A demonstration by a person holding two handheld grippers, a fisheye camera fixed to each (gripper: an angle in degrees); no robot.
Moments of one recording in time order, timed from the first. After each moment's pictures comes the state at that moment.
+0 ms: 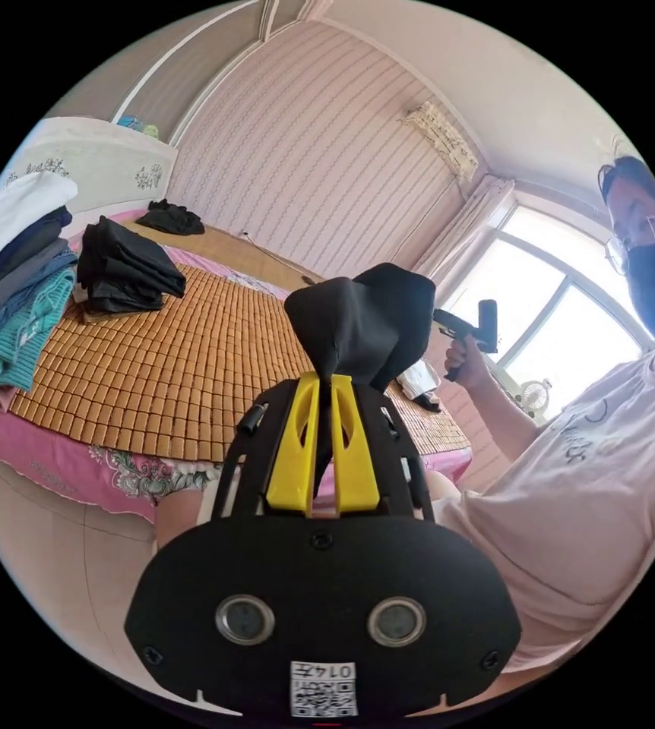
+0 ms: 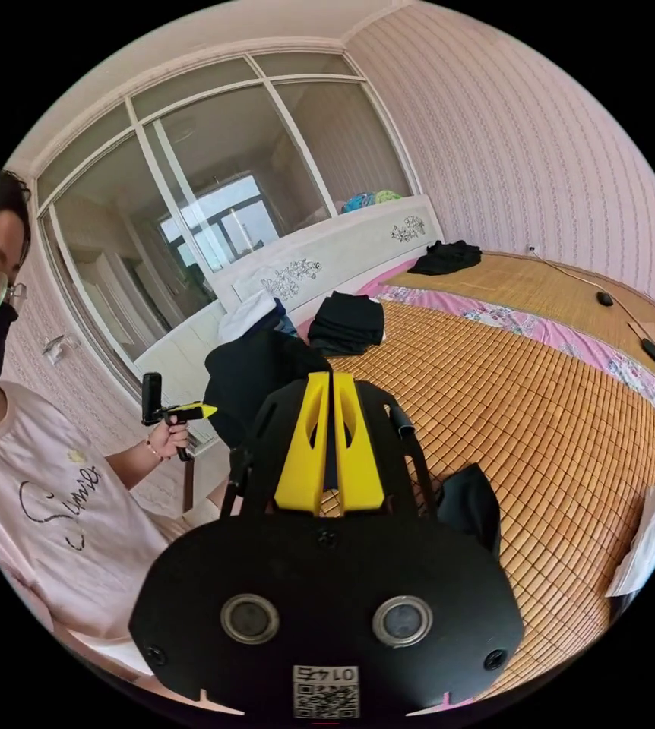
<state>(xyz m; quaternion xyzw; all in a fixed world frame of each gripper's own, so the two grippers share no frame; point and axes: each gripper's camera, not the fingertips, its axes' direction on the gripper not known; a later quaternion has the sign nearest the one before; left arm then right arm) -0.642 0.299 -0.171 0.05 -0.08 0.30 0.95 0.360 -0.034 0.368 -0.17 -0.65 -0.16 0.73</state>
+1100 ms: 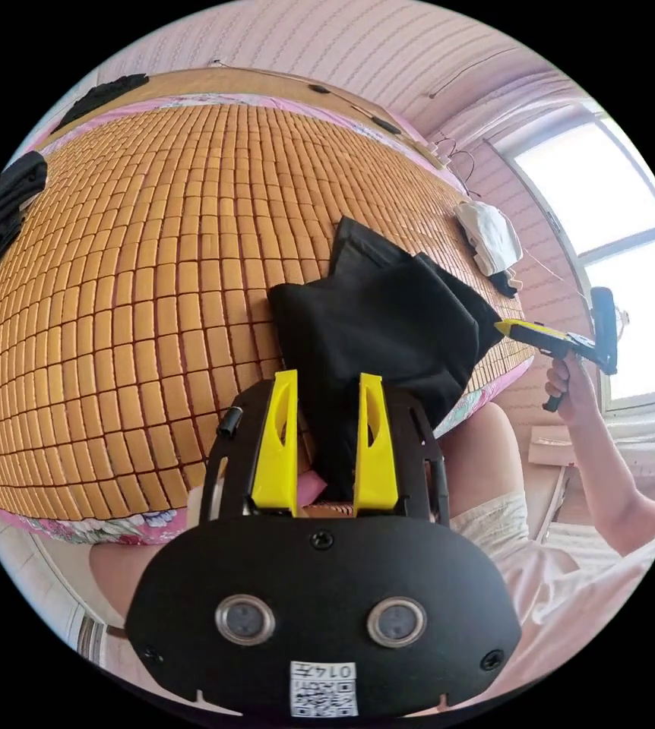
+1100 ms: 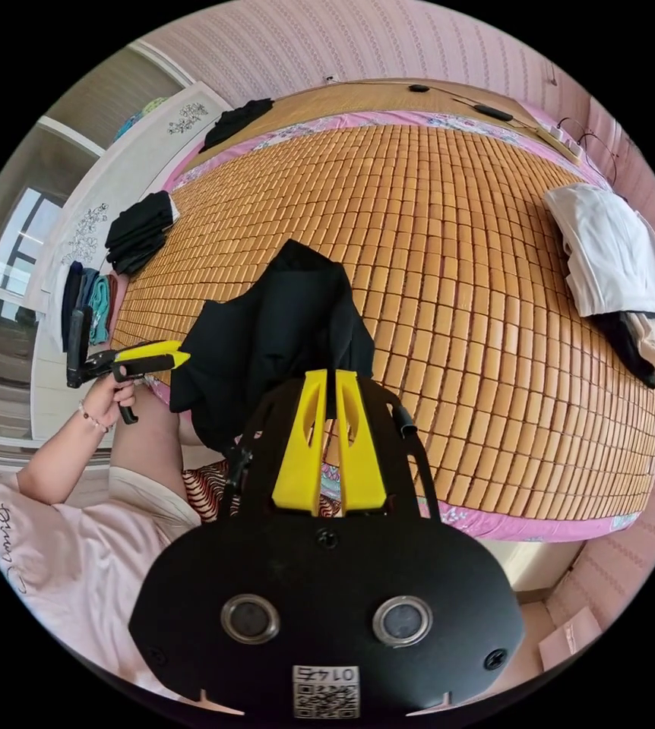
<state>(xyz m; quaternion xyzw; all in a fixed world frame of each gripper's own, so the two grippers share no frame) -0.592 0.277 0.191 -0.29 -0.26 0.23 0.89 0.608 0.099 0.494 -0.46 -0.35 -0.12 0.81</state>
